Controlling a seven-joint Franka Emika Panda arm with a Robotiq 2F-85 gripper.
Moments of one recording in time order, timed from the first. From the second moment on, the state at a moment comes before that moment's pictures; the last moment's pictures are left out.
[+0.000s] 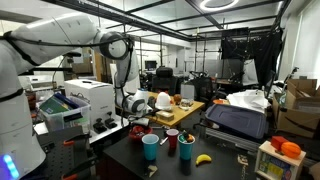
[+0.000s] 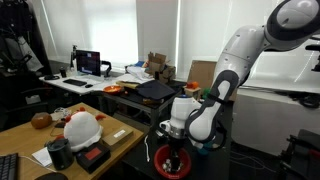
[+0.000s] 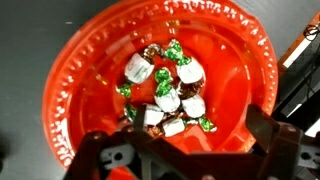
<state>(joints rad) 0.03 1.09 0.31 -1.81 -0.28 2.89 -0.43</state>
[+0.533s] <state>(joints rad) 0.02 1.10 0.31 -1.80 -0.28 2.87 -0.43</state>
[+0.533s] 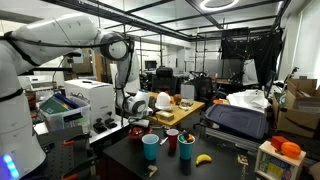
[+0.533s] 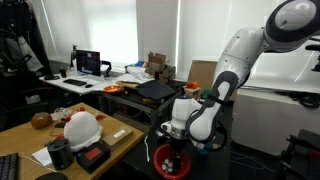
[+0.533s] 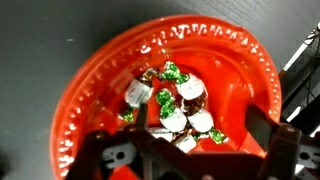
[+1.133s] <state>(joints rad) -0.03 1.11 0.35 -1.80 -0.28 2.84 -0.45</state>
